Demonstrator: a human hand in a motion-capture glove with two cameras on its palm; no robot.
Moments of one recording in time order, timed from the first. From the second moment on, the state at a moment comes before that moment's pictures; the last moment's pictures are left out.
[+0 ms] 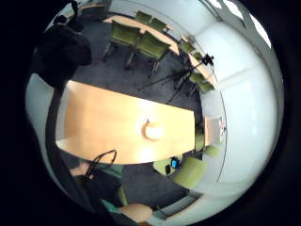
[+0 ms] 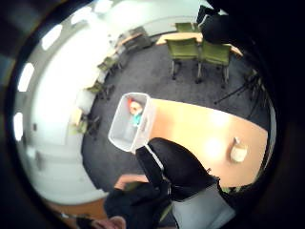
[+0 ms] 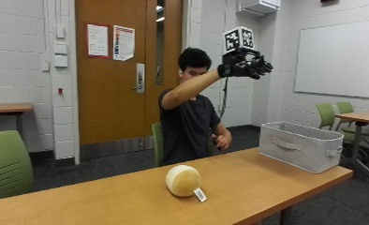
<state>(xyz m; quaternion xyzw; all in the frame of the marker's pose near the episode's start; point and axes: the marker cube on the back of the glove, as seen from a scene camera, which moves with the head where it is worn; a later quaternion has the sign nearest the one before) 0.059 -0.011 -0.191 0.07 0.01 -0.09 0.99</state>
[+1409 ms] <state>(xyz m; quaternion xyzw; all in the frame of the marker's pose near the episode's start) 0.403 0.028 0.162 -0.12 0.01 0.16 0.98</state>
